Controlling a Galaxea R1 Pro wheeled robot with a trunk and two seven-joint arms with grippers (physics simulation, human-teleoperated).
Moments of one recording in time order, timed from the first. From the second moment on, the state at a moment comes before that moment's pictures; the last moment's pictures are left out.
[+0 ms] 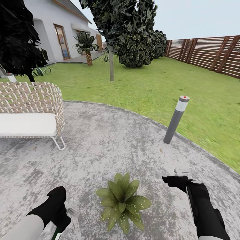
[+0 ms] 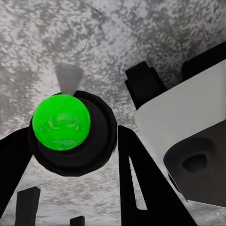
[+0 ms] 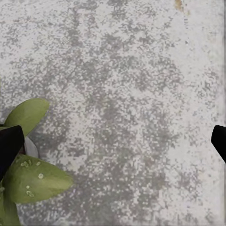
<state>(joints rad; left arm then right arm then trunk) -0.60 0.15 -0.13 -0.61 -0.96 0.97 -1.10 -0.41 0.04 -0.34 -1.31 0.43 0.69 0.45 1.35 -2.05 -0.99</state>
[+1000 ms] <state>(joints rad) -0.60 0.15 -0.13 -0.61 -0.96 0.97 -1.10 -0.41 0.04 -0.34 -1.31 0.43 0.69 0.45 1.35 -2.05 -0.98</state>
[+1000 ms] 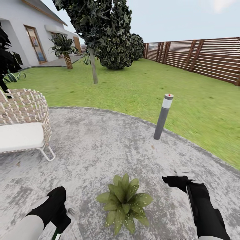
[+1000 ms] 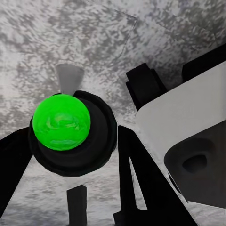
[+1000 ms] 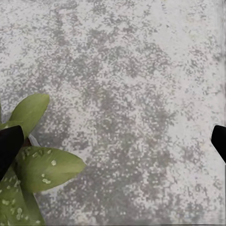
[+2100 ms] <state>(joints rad) -0.59 0.15 -0.13 -0.61 -0.96 0.97 -1.10 -0.41 0.04 -0.34 -1.31 0.43 0.69 0.45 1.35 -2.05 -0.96</state>
